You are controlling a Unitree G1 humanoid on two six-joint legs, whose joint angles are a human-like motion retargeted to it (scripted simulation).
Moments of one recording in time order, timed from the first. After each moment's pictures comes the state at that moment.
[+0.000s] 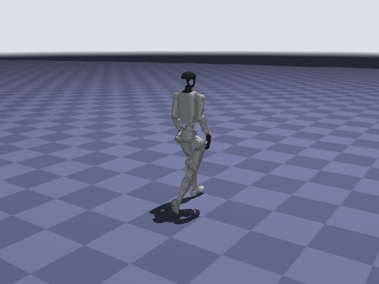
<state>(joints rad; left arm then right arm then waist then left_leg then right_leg) 0.23 0.07 0.02 0.82 0.53 -0.23 -0.16 0.25 -0.15 0.13 0.84 -0.51 -0.17 0.31 -0.09 -0.06 -0.09 -0.50 -0.11 0.05 0.24 0.02 0.15 0.13 0.11 0.05 0.42 0.49 0.20</state>
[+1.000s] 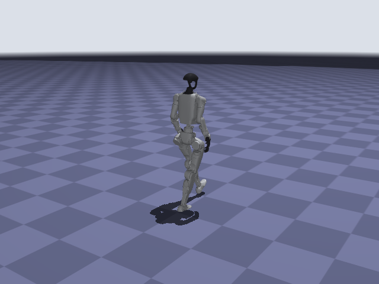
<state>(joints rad) 0.21 0.12 -0.06 0.80 0.72 -0.24 -0.17 0.26 -0.15 0.06 0.78 -0.51 -0.12 0.33 -0.14 -0.02 -0.03 -0.54 -0.11 0.19 -0.01 -0.02 0.03 0.11 0.12 -0.01 0.02 -0.10 -0.16</state>
